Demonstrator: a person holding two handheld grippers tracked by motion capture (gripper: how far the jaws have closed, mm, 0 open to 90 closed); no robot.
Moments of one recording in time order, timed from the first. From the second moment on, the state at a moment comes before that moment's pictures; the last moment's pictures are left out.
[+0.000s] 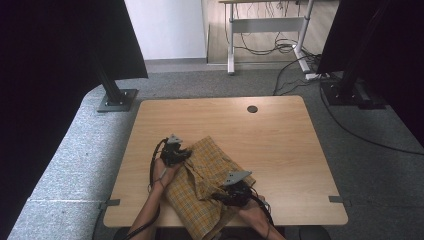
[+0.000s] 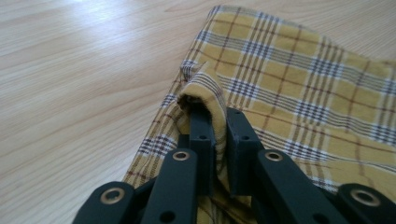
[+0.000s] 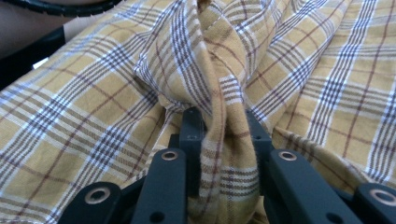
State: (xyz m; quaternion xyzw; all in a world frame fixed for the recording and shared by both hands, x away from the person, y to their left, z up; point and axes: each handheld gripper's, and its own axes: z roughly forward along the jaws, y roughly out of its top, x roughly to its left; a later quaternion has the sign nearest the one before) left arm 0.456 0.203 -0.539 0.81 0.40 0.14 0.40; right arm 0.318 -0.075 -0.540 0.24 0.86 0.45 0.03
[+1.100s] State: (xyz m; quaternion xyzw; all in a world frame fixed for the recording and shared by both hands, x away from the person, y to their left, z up) left arm 0.489 0.169 -0.527 0.75 0.43 0.15 0.48; right arm 0.373 -0.152 -0.531 0.28 0.83 0.49 0.01
